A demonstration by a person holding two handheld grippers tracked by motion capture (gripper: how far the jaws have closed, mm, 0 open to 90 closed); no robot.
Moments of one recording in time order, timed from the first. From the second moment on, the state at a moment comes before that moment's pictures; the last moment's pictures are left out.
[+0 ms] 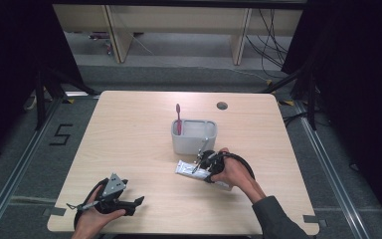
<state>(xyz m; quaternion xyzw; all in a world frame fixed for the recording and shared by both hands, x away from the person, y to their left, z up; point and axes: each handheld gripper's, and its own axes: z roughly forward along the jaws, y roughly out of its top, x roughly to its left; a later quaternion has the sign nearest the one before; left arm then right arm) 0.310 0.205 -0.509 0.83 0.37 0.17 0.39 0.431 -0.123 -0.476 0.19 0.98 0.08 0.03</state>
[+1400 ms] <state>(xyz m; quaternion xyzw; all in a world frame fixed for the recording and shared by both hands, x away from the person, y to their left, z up) 0.311 0.208 -0.507 0.82 0.38 0.17 0.39 0.422 -0.142 -0.407 0.19 0.93 0.31 0.05</state>
